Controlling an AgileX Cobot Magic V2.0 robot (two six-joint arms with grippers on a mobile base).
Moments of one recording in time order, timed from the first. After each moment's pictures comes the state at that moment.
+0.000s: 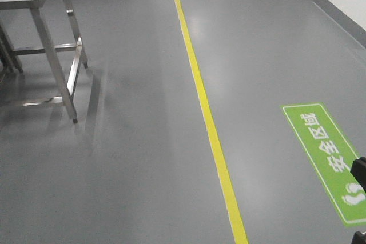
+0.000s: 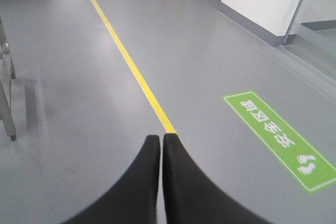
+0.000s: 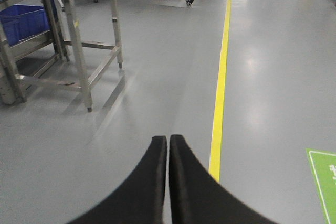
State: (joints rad) left arm -0.42 0.30 -0.43 0.23 0.54 -0.35; right arm 0.27 0.35 -0.35 0.10 0.35 -0.14
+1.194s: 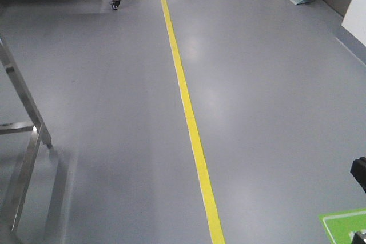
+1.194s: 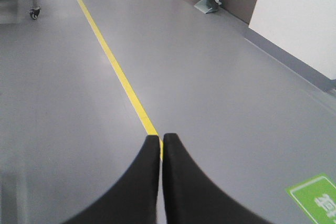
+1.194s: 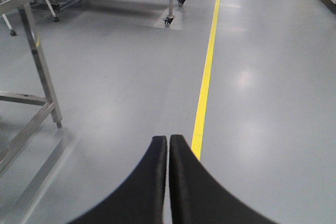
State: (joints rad) left arm -0.42 0.30 -0.43 0.23 0.54 -0.35; right arm 0.27 0.35 -0.35 0.10 0.36 -0.14
